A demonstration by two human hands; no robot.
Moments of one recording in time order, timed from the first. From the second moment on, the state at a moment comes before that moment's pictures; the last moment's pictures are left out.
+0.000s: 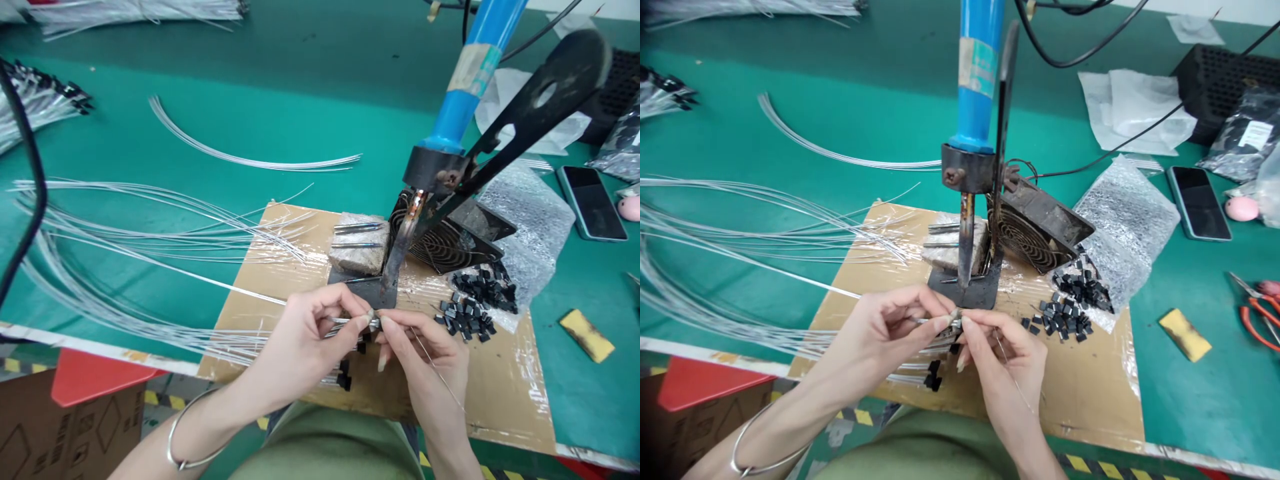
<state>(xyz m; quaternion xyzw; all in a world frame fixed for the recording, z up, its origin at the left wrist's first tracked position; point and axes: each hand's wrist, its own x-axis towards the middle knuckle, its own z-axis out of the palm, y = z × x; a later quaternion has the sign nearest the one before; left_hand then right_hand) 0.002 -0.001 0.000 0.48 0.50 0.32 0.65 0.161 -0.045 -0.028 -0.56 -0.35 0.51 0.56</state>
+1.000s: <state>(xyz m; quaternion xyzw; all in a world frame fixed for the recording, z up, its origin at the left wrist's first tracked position) 0.011 0.008 -0.002 0.50 0.55 0.31 0.58 0.162 -0.056 -0.024 -0.59 -0.46 0.37 0.55</state>
